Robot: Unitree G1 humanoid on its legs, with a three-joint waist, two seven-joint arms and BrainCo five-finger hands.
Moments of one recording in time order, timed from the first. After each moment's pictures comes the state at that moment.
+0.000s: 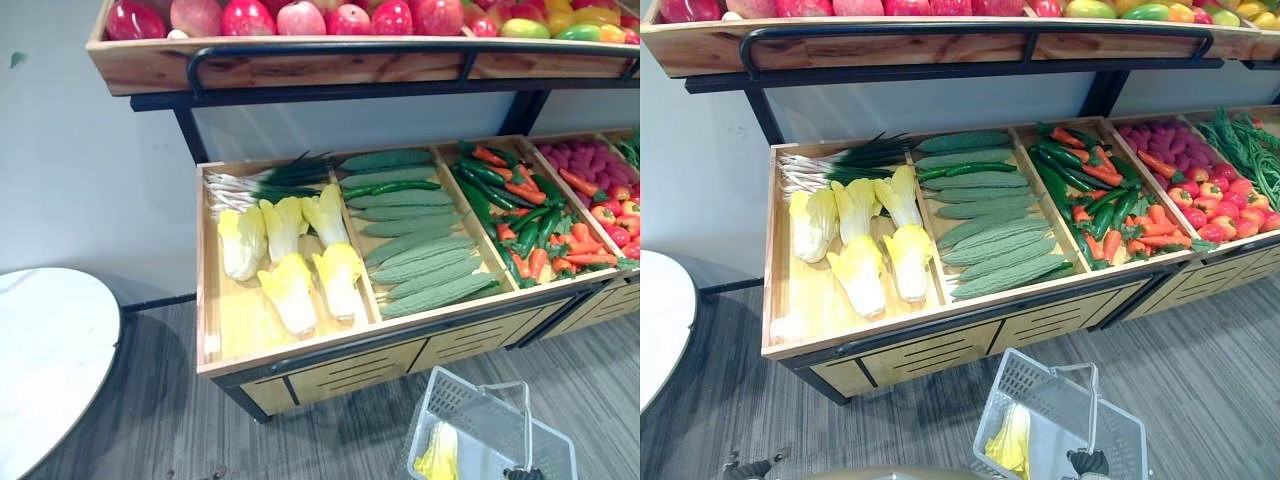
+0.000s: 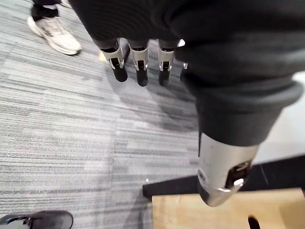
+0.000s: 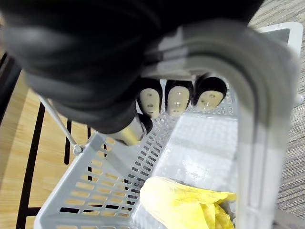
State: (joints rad) left arm 0.15 0.12 0.53 1.02 0.28 -0.10 0.30; right arm 0.10 -0.14 -0.45 1.12 -0.27 -0.14 -0.12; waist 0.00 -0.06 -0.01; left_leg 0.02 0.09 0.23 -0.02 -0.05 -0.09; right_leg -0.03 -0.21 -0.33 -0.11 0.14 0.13
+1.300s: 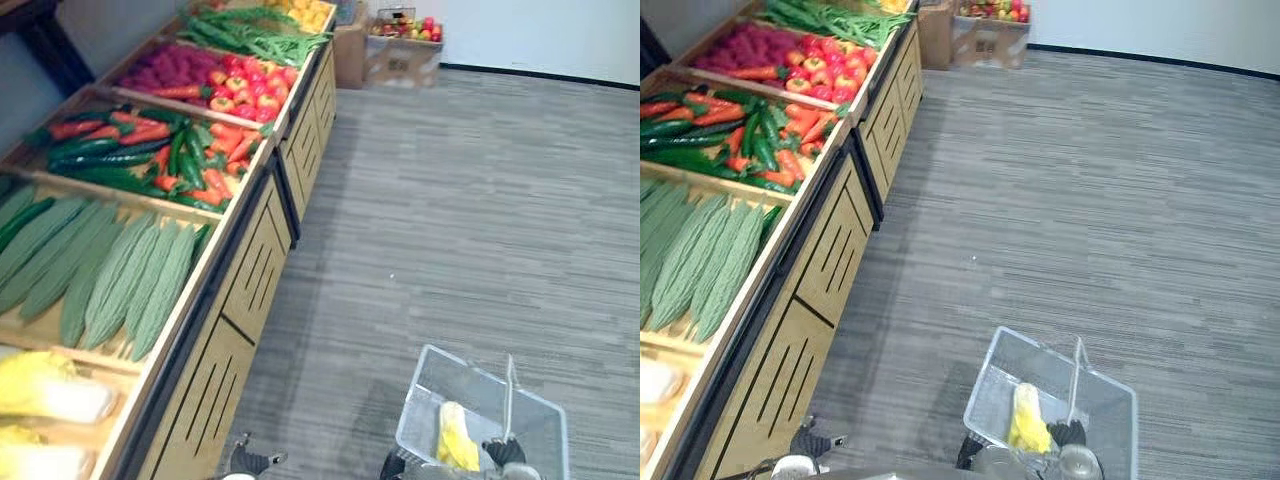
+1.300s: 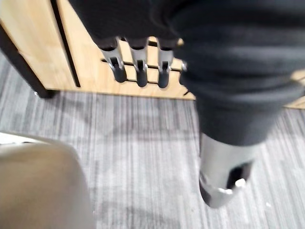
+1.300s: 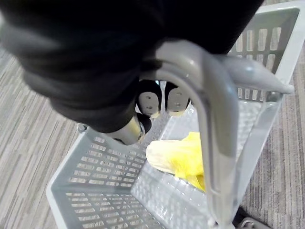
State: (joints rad) left arm 0.10 0.08 0.24 1.03 0.37 -0.14 0.21; right arm 0.05 -0.14 -0.28 1.10 -0.24 -0.14 -0.14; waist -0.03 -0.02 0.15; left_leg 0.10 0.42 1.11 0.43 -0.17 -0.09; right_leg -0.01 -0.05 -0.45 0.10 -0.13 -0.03
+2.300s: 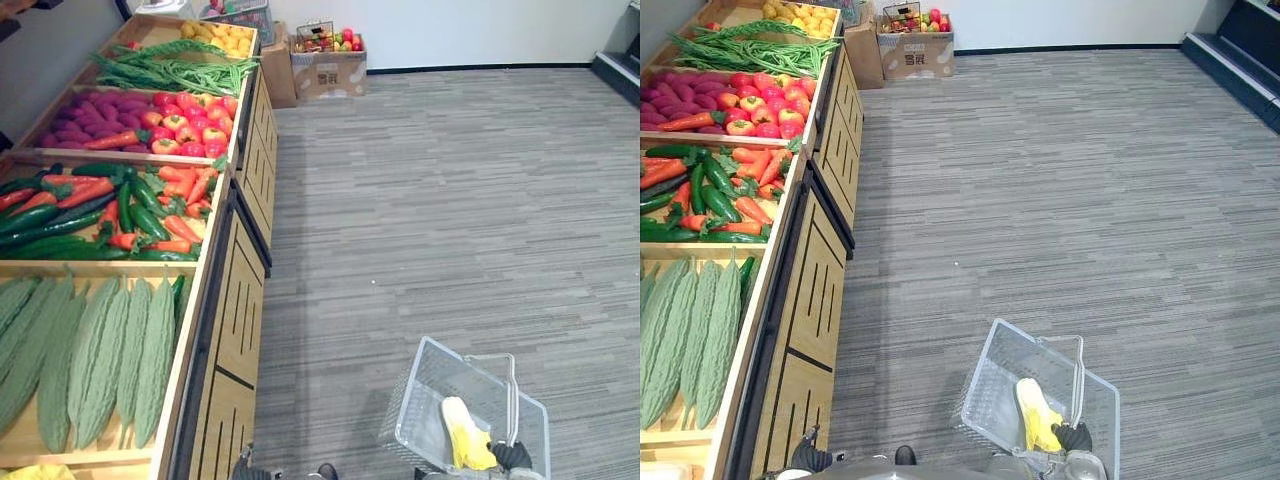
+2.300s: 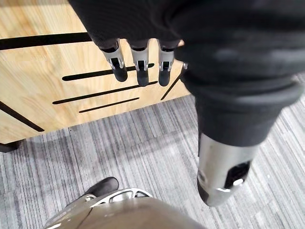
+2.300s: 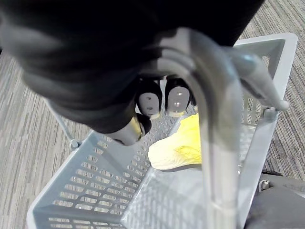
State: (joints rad) left arm 0.16 0.10 0.15 1.04 0.38 -0.15 0.23; right arm 0.06 -0.14 -0.32 1.07 -0.14 -0.17 -0.12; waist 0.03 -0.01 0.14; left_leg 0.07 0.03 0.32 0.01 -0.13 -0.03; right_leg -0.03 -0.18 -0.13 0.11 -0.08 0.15
